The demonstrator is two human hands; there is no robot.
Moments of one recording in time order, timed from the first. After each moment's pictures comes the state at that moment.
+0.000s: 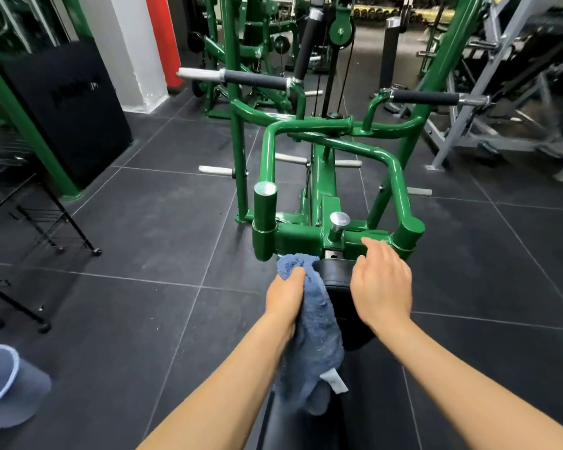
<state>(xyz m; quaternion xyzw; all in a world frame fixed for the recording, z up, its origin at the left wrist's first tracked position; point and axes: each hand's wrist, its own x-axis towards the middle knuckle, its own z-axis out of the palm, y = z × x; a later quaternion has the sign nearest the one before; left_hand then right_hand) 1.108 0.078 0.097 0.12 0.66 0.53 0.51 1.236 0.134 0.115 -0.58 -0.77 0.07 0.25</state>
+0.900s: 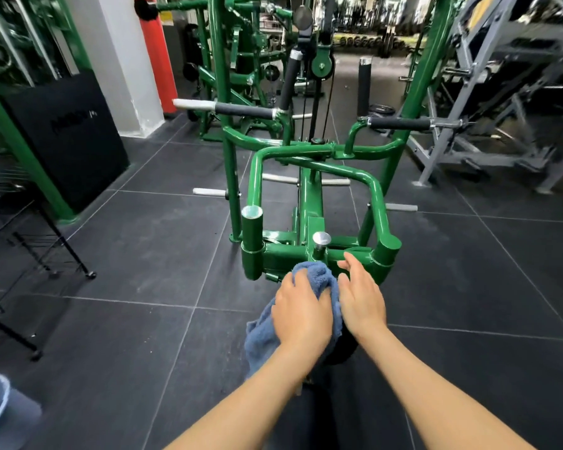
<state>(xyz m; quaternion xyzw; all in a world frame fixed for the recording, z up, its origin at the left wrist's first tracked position) 1.162 0.072 0.135 0.43 0.82 0.33 0.18 1.249 0.136 0.125 -0.56 -0.74 0.26 0.27</state>
